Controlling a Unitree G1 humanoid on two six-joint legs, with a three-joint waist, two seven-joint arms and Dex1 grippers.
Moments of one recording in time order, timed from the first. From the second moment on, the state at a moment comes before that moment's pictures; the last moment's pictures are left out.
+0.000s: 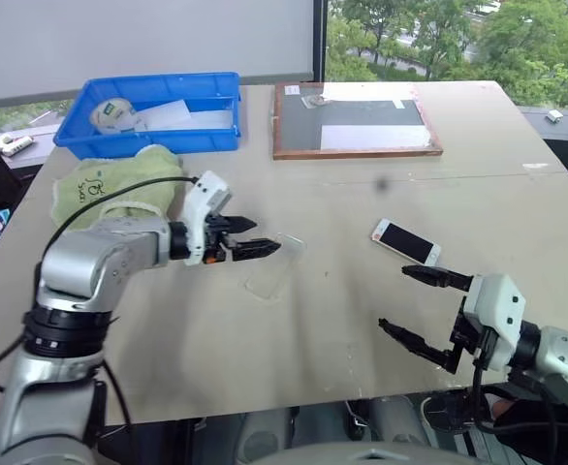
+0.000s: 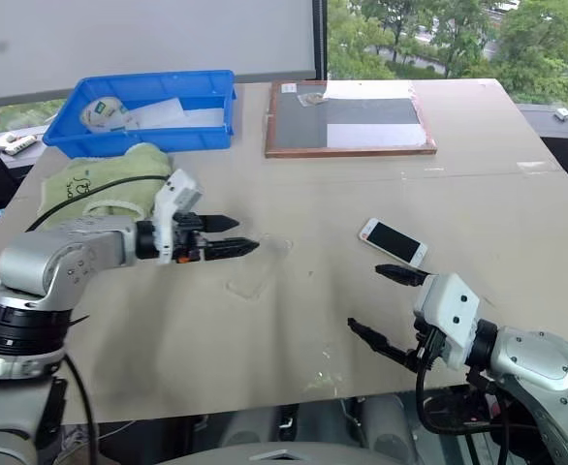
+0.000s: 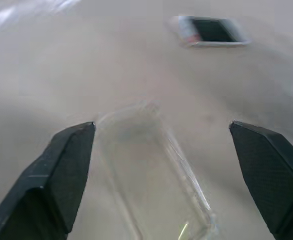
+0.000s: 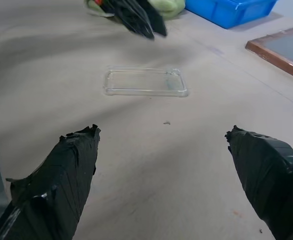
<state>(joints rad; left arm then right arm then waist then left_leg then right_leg) -0.54 0.75 0.02 -0.22 -0.65 1.23 -0.71 0.27 -0.73 -0.12 -0.85 0.51 0.42 0.73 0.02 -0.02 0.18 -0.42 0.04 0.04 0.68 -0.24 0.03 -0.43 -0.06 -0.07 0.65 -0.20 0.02</state>
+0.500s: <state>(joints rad) -0.61 0.65 -0.31 -0.42 -0.56 1.44 -0.46 0.28 -0.75 -0.14 -0.85 0.52 0.43 0.74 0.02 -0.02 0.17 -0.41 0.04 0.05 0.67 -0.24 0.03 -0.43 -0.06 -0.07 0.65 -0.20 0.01</state>
